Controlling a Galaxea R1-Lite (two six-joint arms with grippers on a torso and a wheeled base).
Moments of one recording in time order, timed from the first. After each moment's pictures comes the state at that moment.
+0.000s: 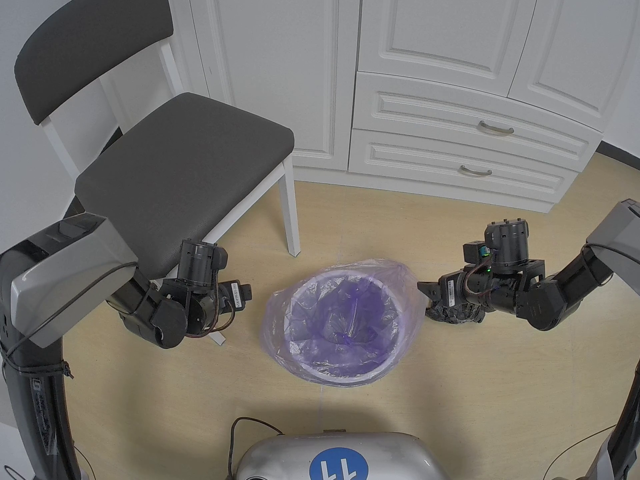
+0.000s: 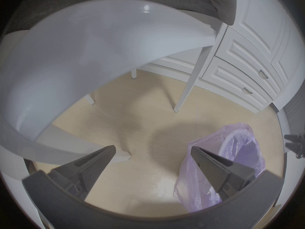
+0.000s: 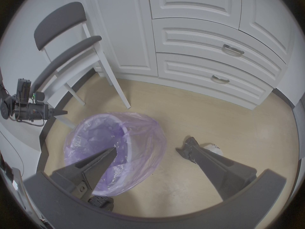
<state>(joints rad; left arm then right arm) -0.34 2.25 -1.02 -0.64 0.28 -0.37 0.31 2.07 -0.92 -0.66 -0.03 -0.01</state>
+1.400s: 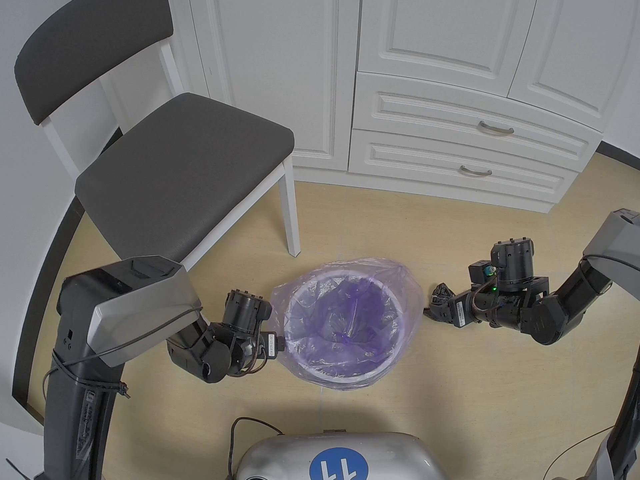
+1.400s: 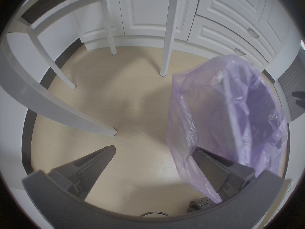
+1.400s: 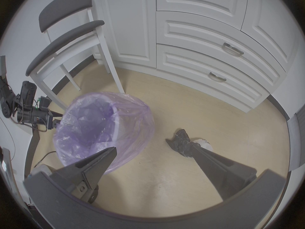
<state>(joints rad) -0.44 2.50 -1.07 -0.66 0.27 -0.31 0.28 2.09 -0.82 -0.73 -0.06 -0.14</state>
